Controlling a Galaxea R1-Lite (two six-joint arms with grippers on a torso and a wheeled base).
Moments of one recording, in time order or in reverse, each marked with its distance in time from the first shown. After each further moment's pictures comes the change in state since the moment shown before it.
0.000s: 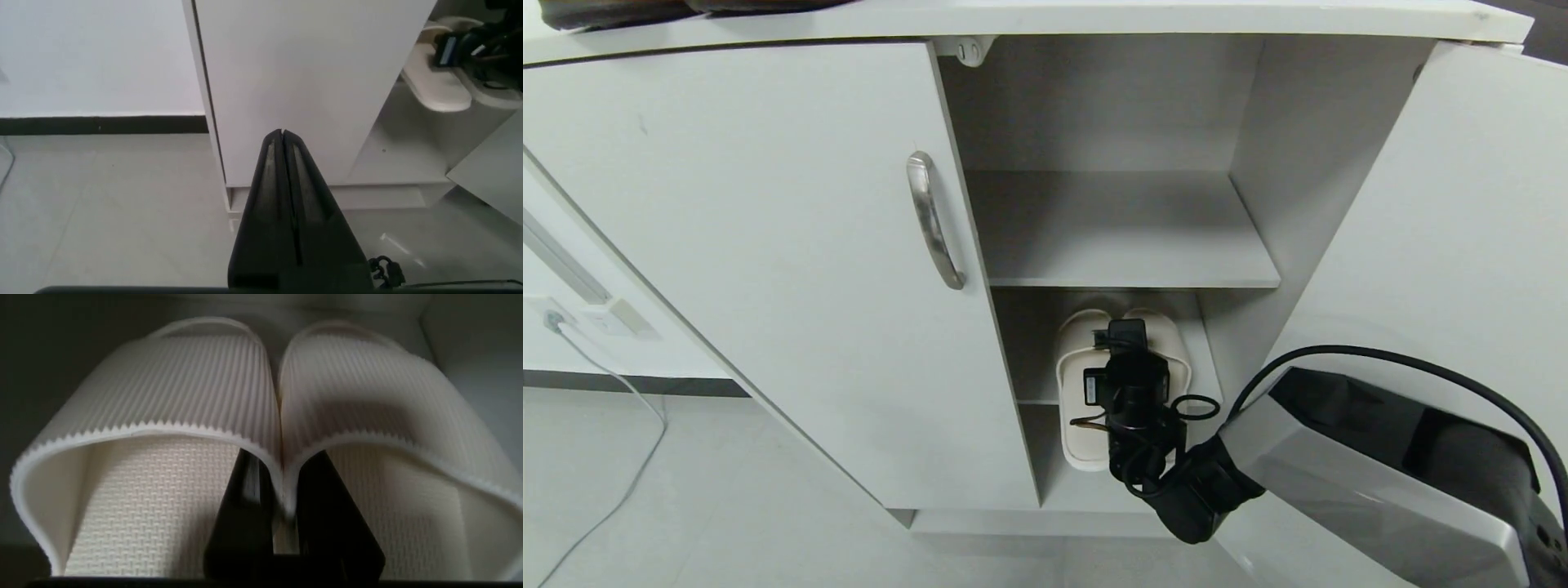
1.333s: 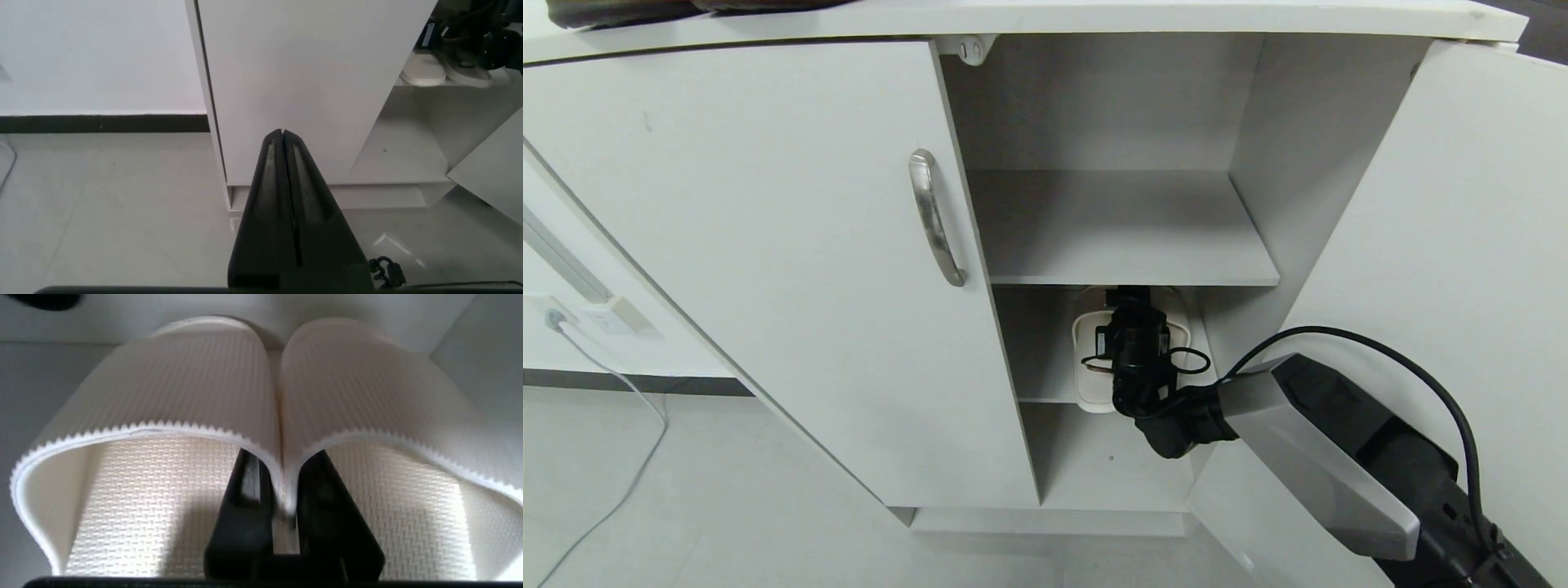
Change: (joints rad) left arm 0.000 0.000 0.000 0.000 0.001 0.000; right arm -0.135 0.185 -0.503 0.307 0.066 0.009
